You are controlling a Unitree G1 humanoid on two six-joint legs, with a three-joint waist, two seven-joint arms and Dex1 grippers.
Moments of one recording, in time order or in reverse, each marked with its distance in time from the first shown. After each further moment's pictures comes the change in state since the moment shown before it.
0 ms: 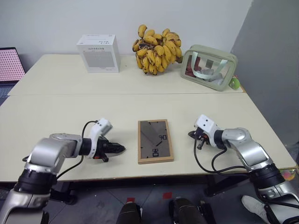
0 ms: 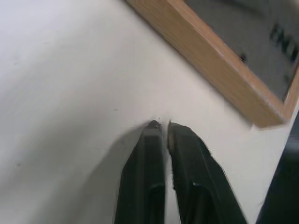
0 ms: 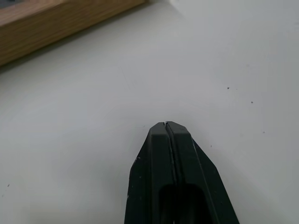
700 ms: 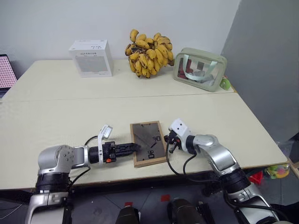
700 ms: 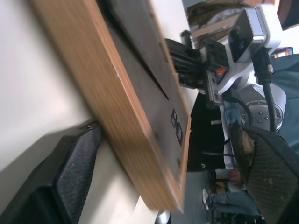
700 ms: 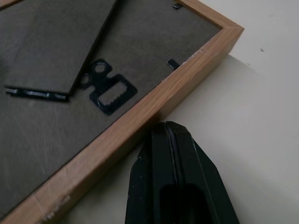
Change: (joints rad) left arm 0.100 -0.335 0.198 0.020 -0.218 0.215 0.189; right arm -0.011 0.349 0.065 -0.010 -0.015 0.156 -0.146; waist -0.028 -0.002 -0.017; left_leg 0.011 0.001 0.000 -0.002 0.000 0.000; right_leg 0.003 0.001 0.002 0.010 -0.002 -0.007
